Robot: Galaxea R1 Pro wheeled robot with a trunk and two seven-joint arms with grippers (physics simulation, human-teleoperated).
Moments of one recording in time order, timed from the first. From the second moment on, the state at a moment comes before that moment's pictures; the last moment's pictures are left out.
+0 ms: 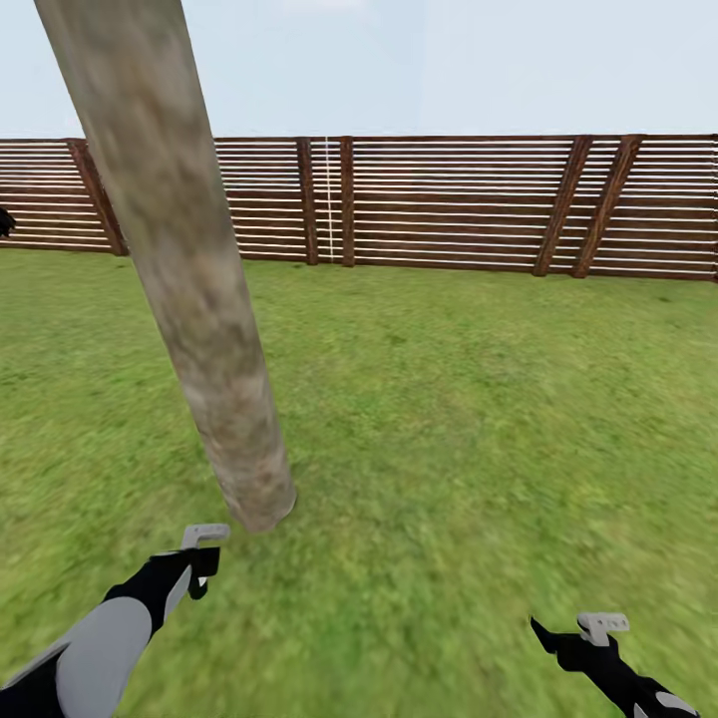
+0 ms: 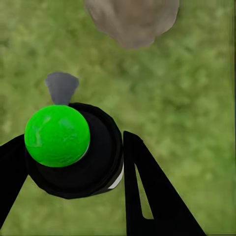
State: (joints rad) left arm -0.79 0.08 0.65 -0.24 -0.62 0.18 -0.06; right arm -0.54 -0.27 -1.12 -0.13 0.86 -0.38 0.53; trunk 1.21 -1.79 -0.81
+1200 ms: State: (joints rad) left arm -0.79 0.09 0.66 -0.25 -0.61 0.05 -0.06; right arm -0.54 -0.27 -1.12 -0.13 0.86 -0.38 0.53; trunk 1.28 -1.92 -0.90
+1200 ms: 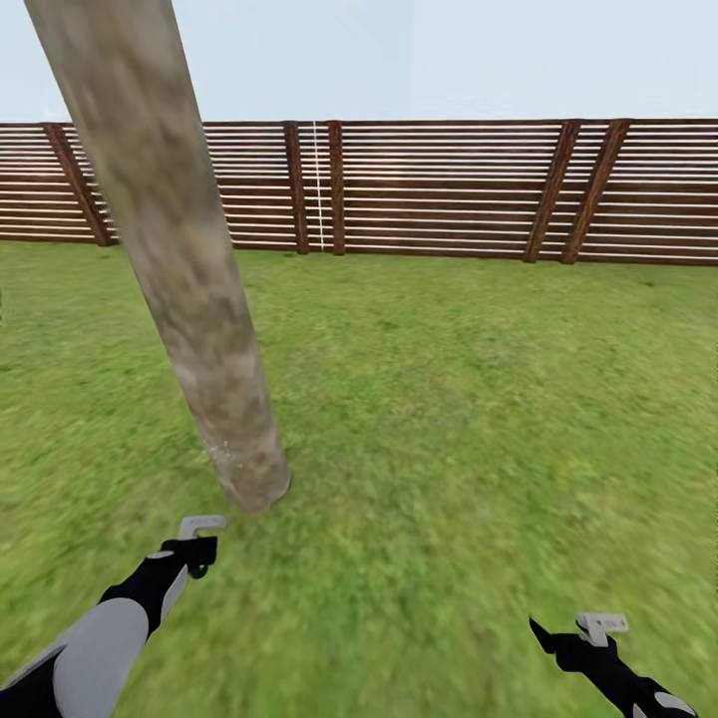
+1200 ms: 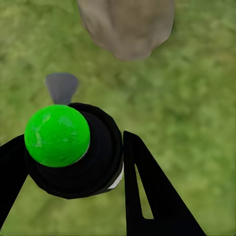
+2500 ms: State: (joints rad) left arm -0.92 0.17 0.57 -0.70 -0.61 0.55 -0.40; right arm -0.53 -0.26 -1.12 -0.13 0.86 -0.38 0.52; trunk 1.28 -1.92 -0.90
